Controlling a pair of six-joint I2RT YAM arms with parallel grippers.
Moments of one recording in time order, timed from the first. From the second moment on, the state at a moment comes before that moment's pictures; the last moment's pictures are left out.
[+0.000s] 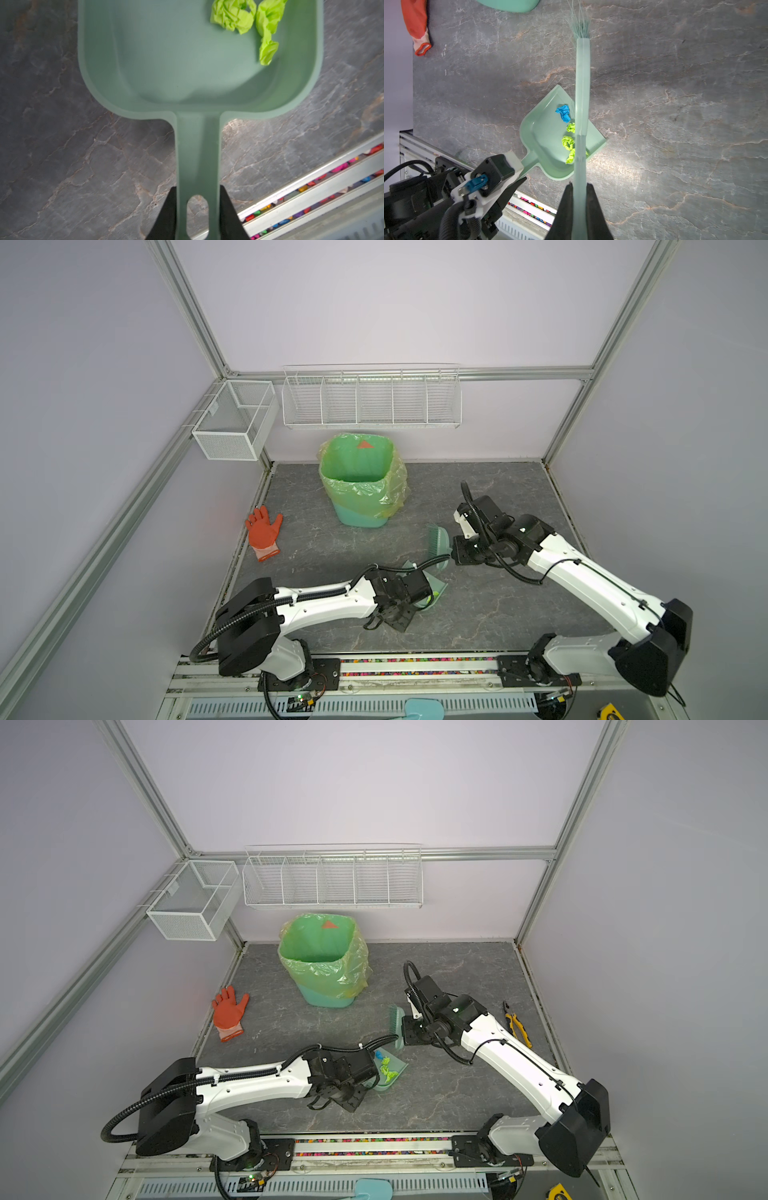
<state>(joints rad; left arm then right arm) -1.22 1.48 0.93 -0.82 -0.09 -0.55 0.69 1.31 1.22 -1.00 -0.08 0.57</state>
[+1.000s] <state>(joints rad) -1.22 1.32 0.89 -0.73 -0.25 -0.55 0.55 1.20 1.11 -1.00 -0.01 0.58</state>
